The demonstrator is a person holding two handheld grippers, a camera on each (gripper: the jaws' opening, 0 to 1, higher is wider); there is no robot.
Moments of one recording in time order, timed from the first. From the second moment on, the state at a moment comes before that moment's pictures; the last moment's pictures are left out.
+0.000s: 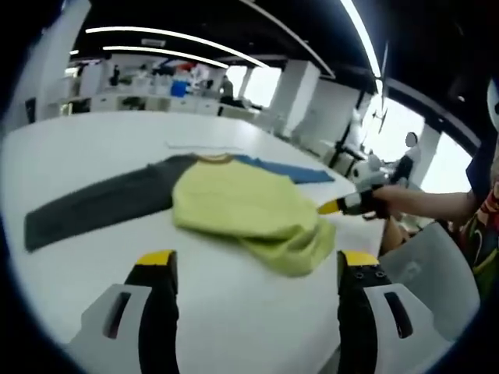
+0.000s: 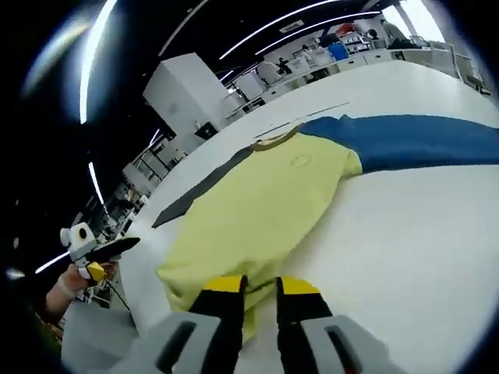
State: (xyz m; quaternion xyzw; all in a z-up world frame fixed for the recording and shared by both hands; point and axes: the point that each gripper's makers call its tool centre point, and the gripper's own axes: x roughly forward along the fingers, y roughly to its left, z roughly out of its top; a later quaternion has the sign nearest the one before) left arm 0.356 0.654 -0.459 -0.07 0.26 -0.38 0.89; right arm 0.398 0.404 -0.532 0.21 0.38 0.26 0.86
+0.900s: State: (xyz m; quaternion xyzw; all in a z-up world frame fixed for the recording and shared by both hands) left arm 0.353 0.661 -0.461 -0.07 0.26 -0.37 0.89; right arm 0.450 0.482 -0.471 0.14 0.35 0.30 0.88
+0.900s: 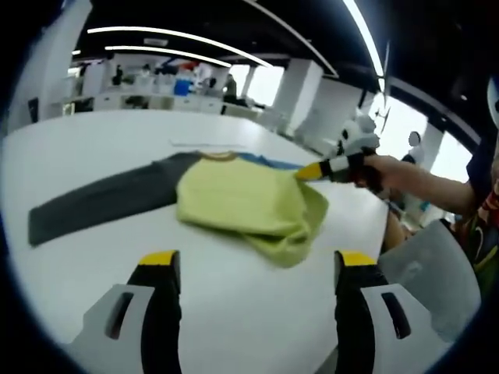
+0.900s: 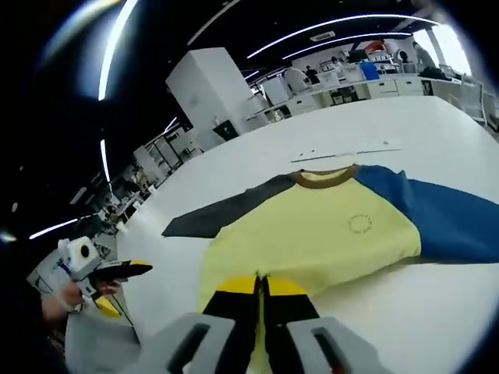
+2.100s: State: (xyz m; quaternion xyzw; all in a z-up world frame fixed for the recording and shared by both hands) left arm 0.348 0.653 -0.469 -0.06 0.27 -0.38 0.88; right arm 0.467 0.469 -0.474 0.11 0.35 0.31 0.88
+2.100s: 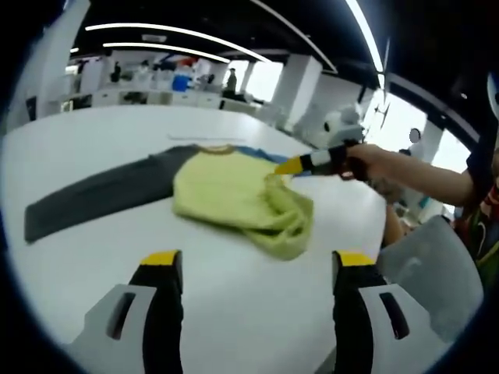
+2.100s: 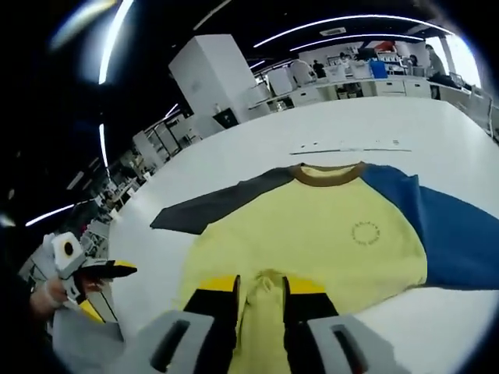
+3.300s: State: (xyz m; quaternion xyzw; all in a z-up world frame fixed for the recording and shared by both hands) left arm 0.356 0.663 -0.458 -0.06 0.26 -0.37 0.89; right arm 0.402 0.406 -0.483 0.02 0.31 0.32 0.89
